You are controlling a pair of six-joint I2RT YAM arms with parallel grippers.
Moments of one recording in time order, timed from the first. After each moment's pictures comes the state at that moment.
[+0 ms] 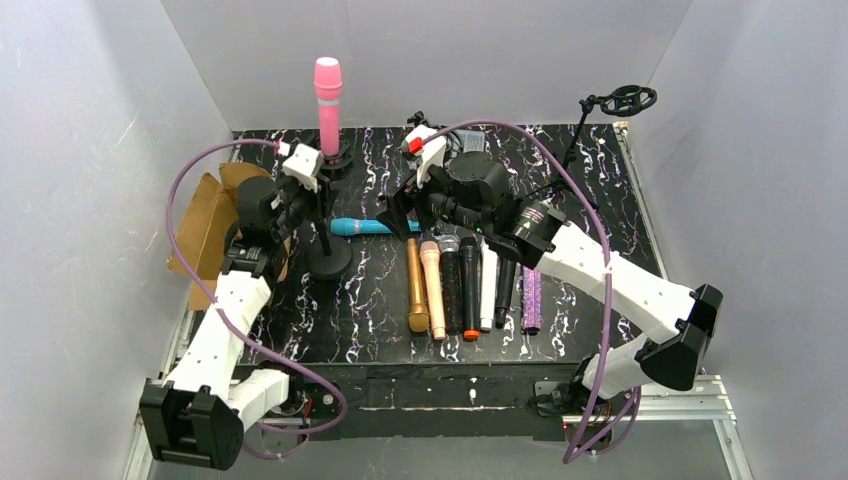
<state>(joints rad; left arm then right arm) -0.13 1.00 0.86 -0.08 0.32 0.14 1.00 1.44 1.53 -0.32 -0.02 0.10</state>
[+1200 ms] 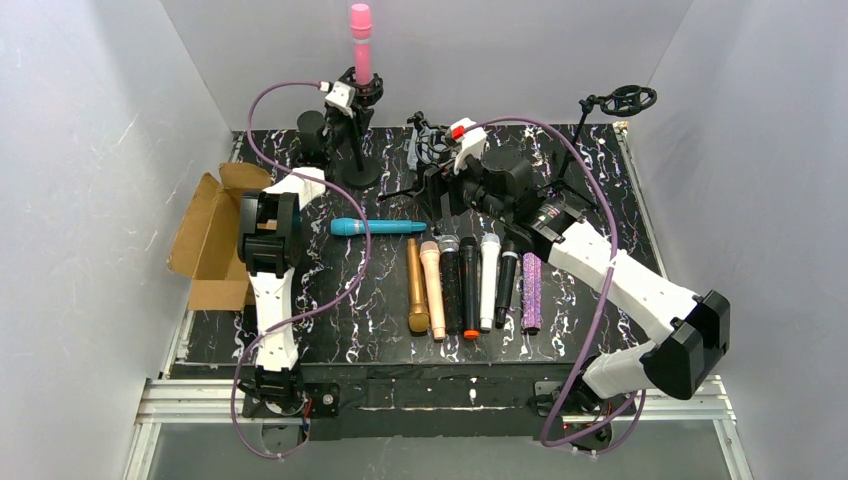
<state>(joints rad) -0.11 2.27 1.70 0.68 0.43 0.02 0.79 1.37 1.30 -0.20 -0.03 0.14</state>
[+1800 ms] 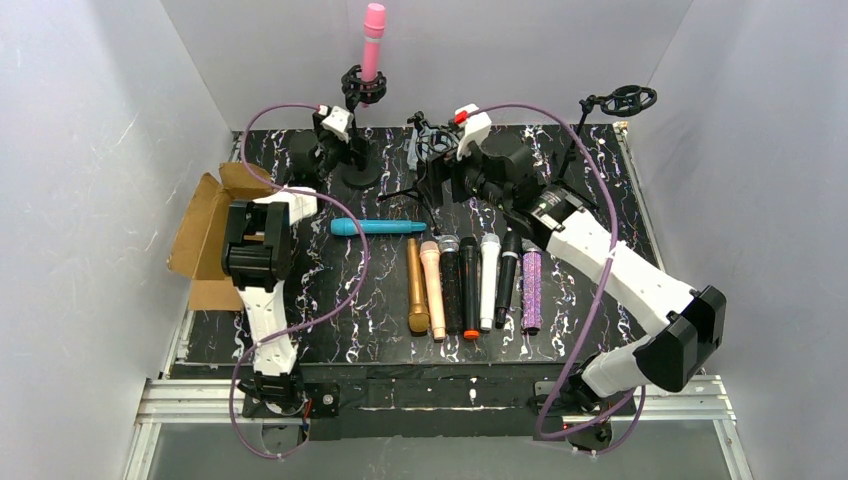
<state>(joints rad) -0.10 2.11 1.37 0.75 0.43 0.15 0.76 1.41 1.38 -0.26 0.01 0.15</state>
